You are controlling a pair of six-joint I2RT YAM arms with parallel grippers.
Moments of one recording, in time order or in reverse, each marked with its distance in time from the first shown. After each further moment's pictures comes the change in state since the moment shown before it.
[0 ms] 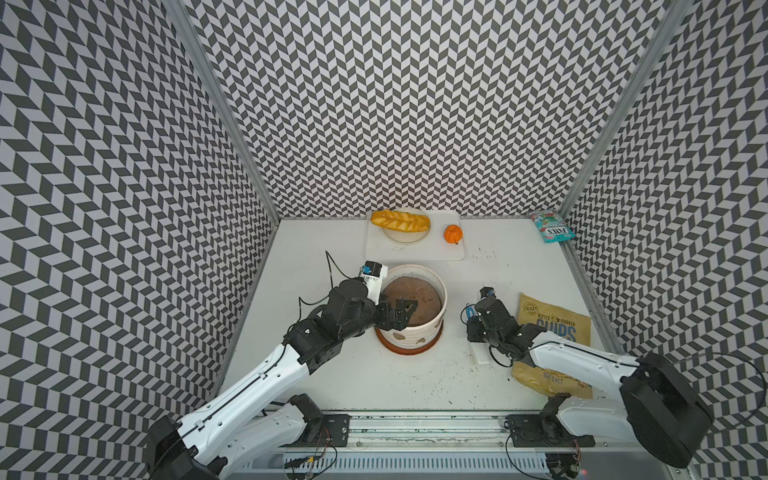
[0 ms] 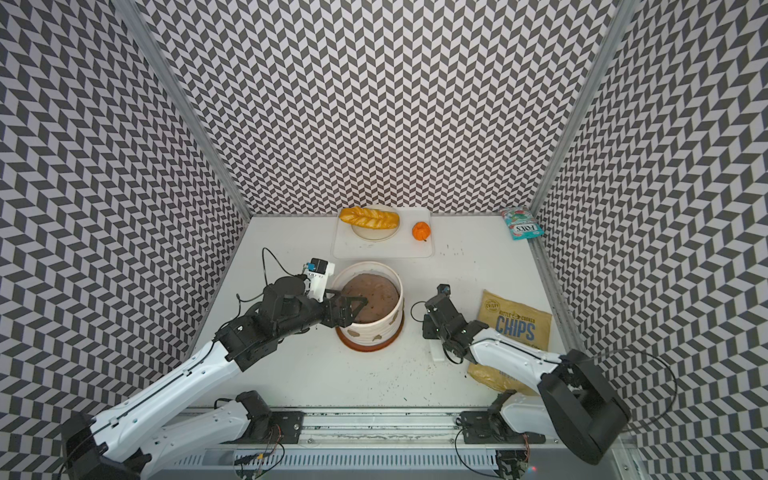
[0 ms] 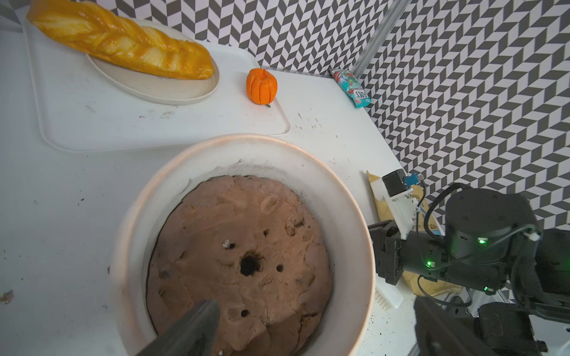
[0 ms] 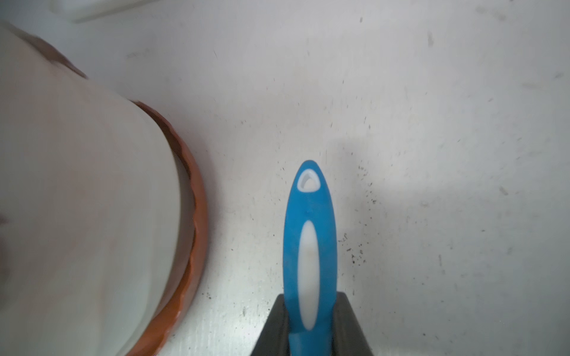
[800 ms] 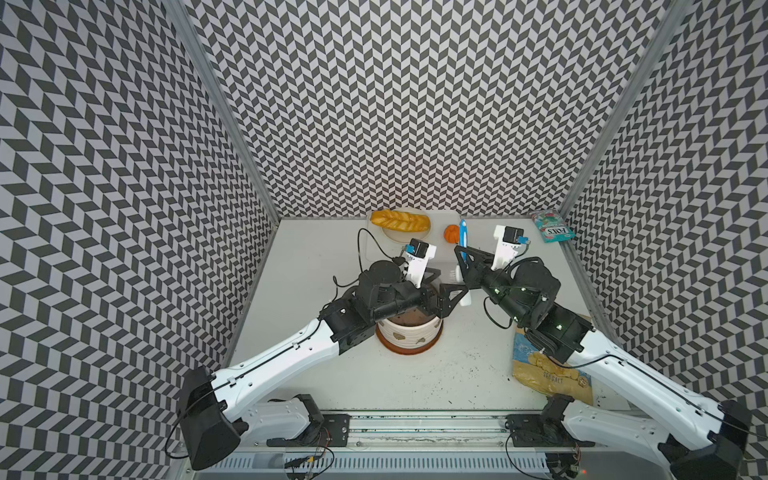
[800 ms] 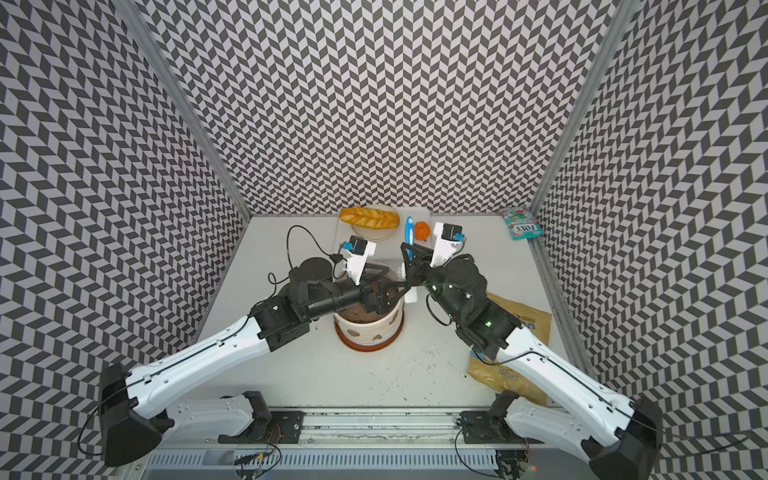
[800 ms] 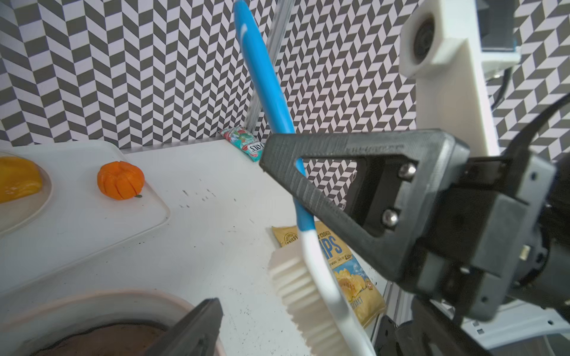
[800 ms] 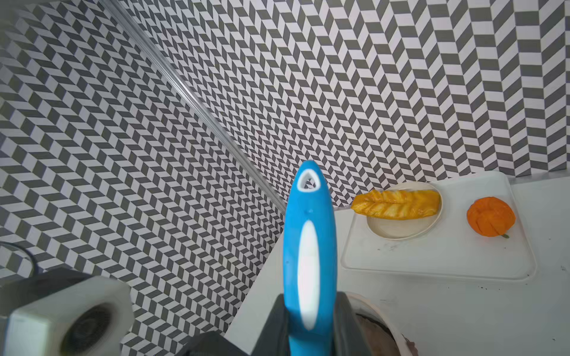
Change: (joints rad) left arm -0.181 0.279 0.231 0.308 0.075 0.036; right arm 0.132 -0.180 0.402 0.246 0.015 0.000
